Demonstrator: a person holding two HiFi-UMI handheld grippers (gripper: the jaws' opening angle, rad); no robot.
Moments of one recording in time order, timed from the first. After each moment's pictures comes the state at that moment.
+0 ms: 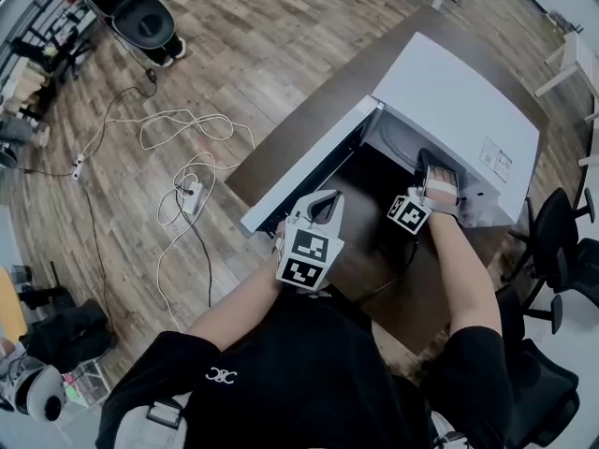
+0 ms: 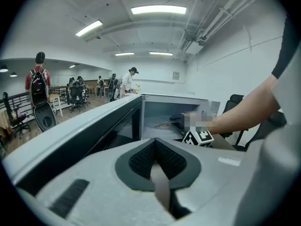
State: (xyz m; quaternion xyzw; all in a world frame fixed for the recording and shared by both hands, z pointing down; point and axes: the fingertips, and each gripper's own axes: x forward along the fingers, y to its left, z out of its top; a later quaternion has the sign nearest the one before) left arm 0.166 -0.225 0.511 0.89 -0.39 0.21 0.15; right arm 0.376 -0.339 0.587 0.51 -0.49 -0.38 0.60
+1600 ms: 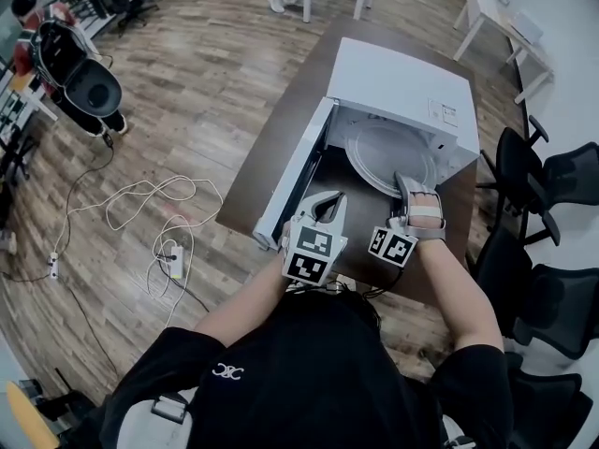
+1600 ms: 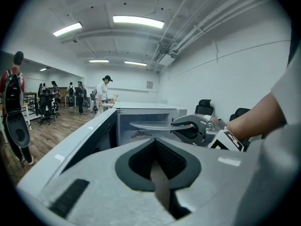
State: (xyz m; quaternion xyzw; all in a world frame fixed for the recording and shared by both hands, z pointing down) left arm 0.164 -0.173 0.470 0.96 -0.23 0.16 0.09; right arm 0.296 -0.181 0.496 0.58 -0.43 -0.34 0.60
